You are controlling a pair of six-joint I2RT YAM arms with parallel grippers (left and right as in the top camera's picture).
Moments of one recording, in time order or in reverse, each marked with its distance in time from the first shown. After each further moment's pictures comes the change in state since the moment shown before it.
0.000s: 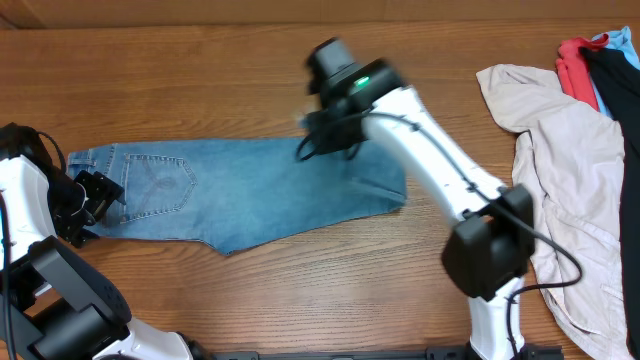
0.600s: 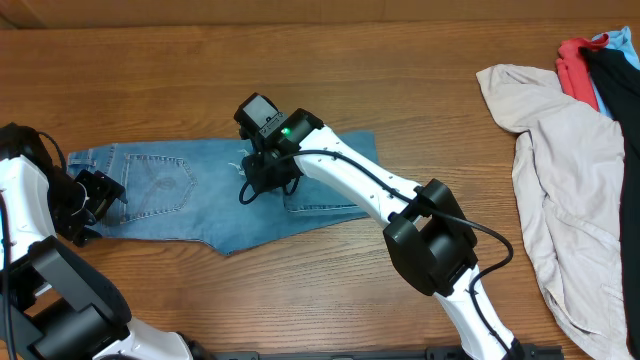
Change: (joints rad) left arm 0.000 0.000 0.000 0.000 0.020 0.000; right arm 0.181 0.187 0.000 0.224 -0.105 0.074
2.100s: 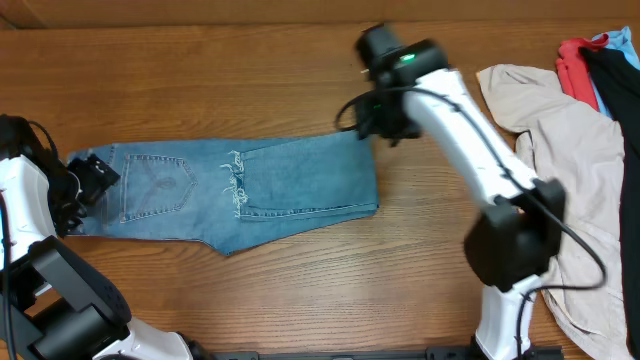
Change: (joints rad) left arm 0.000 0.000 0.001 0.197 -0.051 0.114; right arm -0.400 -0.239 0.000 -0.420 0.253 0.003
